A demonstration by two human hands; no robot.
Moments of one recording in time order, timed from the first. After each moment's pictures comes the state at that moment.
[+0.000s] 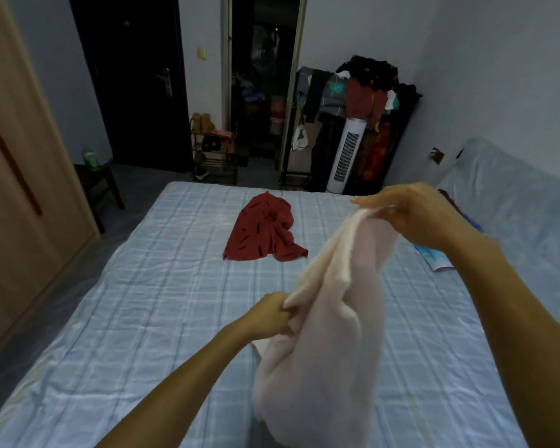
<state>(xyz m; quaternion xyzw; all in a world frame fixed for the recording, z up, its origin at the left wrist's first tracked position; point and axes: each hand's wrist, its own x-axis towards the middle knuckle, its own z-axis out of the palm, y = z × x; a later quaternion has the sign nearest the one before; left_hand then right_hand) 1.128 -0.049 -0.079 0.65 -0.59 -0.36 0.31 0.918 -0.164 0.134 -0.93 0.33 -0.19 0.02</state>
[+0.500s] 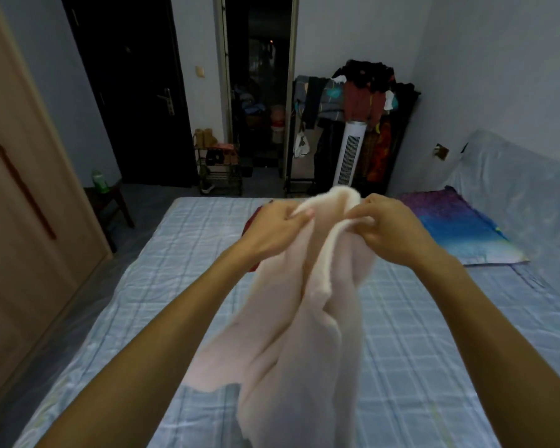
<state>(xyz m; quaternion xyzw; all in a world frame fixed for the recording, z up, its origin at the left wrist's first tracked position) 1.141 -0.081 0.088 0.64 -0.61 -0.19 0.43 0.941 -0.156 0.108 -0.90 0.36 -0.23 0.05</state>
